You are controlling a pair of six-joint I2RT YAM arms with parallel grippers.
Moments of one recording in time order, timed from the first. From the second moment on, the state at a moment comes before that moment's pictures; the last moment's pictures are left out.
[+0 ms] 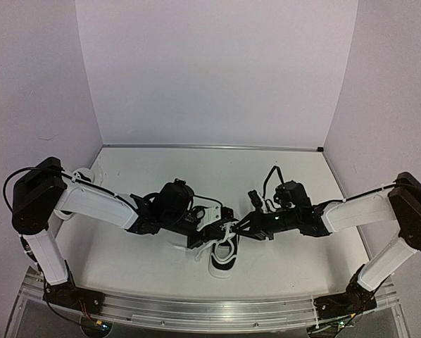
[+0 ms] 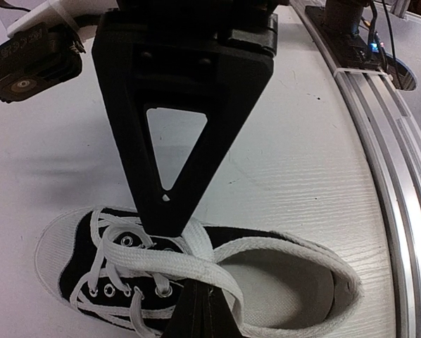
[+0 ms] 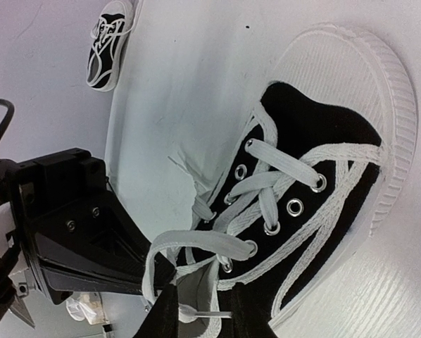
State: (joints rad) left arm -1.03 1.78 0.95 0.24 0.41 0.39; right arm 0.74 1.56 0.64 0.29 -0.56 0.86
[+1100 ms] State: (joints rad) left arm -0.82 1.55 1.03 -0.38 0.18 0.51; right arm 0.73 1.35 0.60 0.19 -0.45 0.86
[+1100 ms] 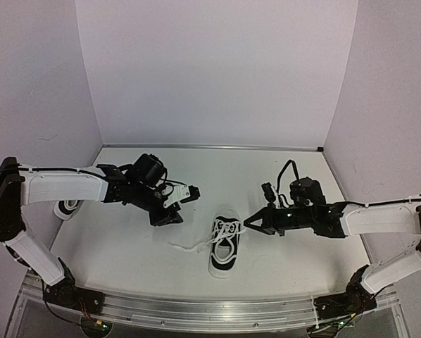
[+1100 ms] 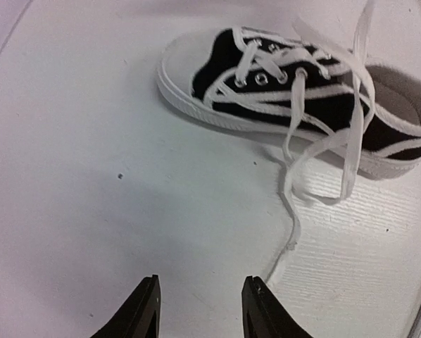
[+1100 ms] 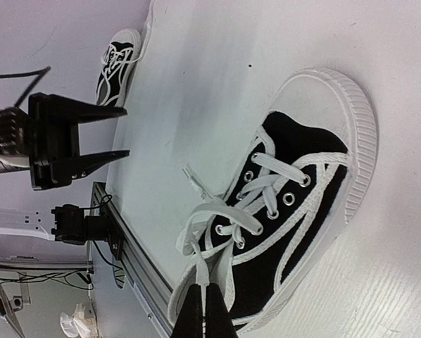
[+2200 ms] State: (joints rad) left arm -0.91 1.86 1.12 -0.56 0.19 0.52; right arm 0.72 1.31 0.52 -0.06 -0.29 0.82
